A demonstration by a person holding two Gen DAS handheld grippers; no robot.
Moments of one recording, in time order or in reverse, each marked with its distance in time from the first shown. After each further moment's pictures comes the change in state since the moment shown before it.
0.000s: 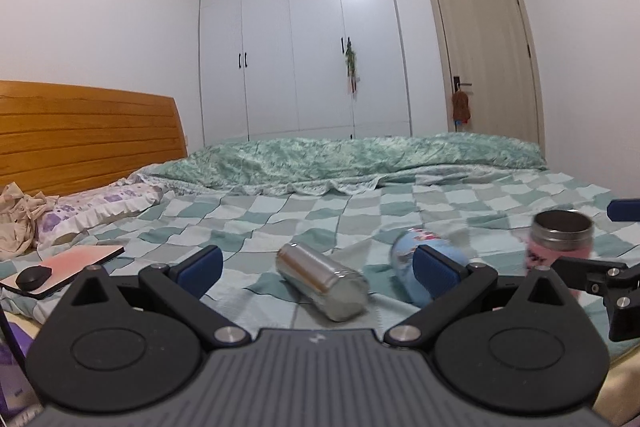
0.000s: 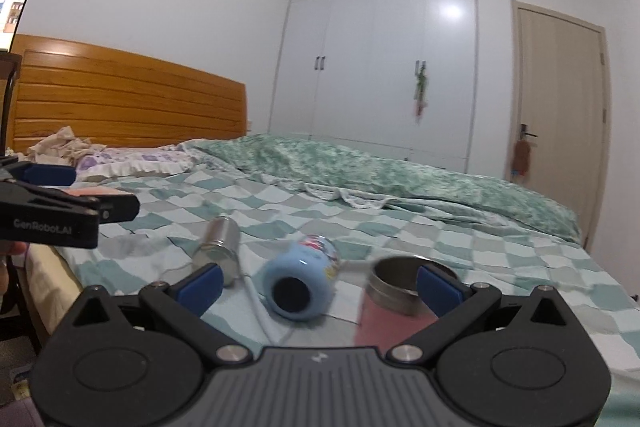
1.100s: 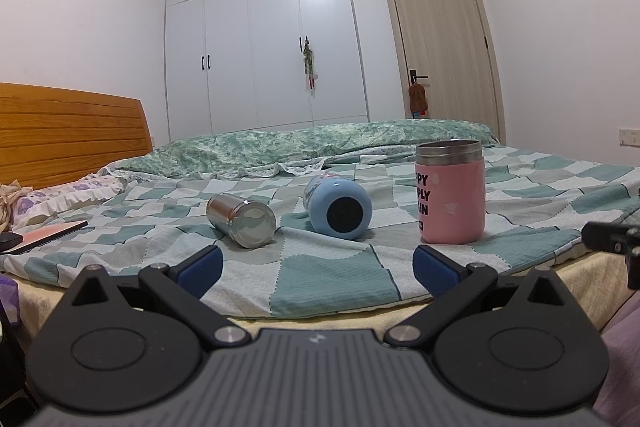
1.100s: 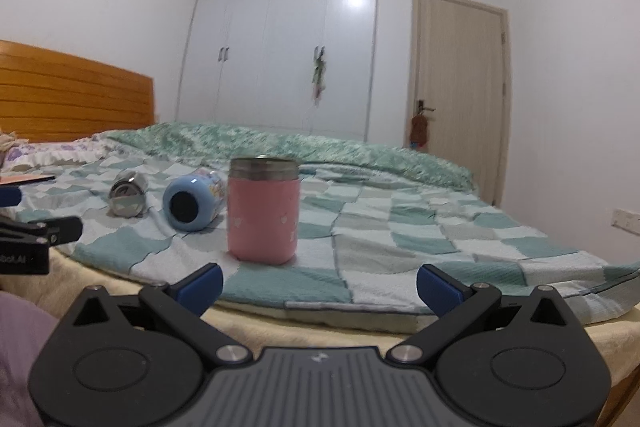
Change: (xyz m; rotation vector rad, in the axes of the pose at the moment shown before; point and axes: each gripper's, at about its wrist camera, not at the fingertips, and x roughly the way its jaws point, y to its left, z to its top) left arm -0.066 -0.089 -0.081 0.039 -0.024 -0.088; right arm -0.111 -0.045 -0.104 0.098 0.025 -0.284
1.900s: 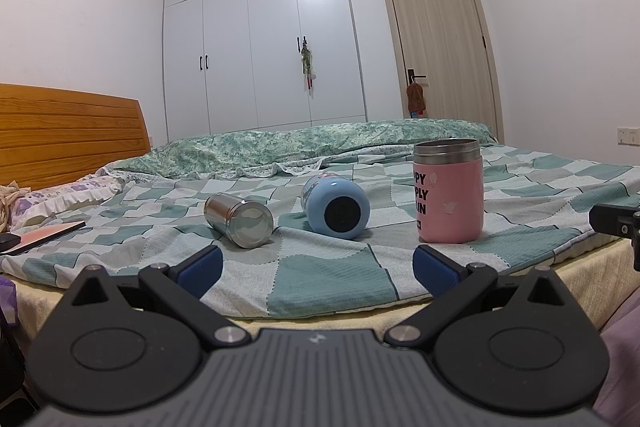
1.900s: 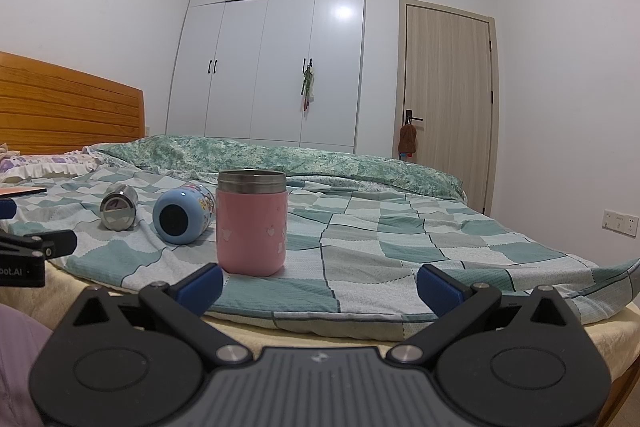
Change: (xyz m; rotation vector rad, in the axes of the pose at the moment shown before) left arm -0.004 0.003 -0.004 0.006 0.003 -0.006; right arm -0.006 -0.006 0.000 0.016 -0.048 -0.049
